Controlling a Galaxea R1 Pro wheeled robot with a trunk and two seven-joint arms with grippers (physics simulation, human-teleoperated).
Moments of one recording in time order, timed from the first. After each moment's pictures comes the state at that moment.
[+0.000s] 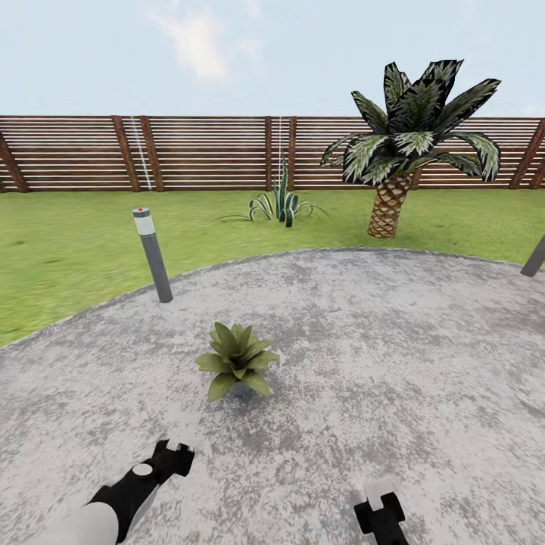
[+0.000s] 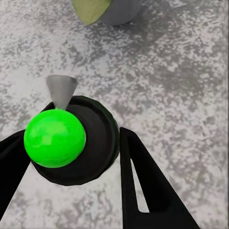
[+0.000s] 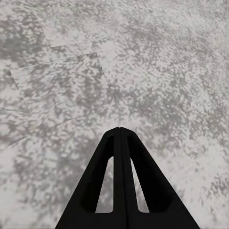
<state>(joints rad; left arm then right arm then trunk) -0.64 0.05 0.10 -0.19 -0.35 -0.13 -0.15 -0.37 0.06 -0.36 -0.31 0.70 -0.34 -0.15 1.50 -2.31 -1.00</state>
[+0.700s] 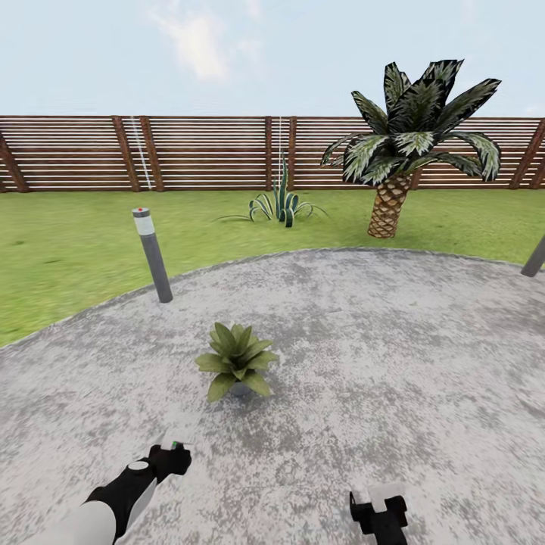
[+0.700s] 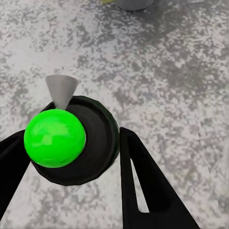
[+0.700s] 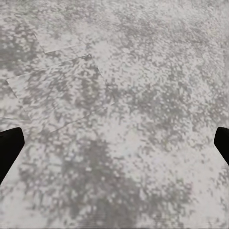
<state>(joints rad) -0.64 0.06 0.09 -0.21 -0.19 -0.03 -0.16 -0.37 0.06 -0.36 -0.29 0.61 -0.37 -0.16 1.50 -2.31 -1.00</state>
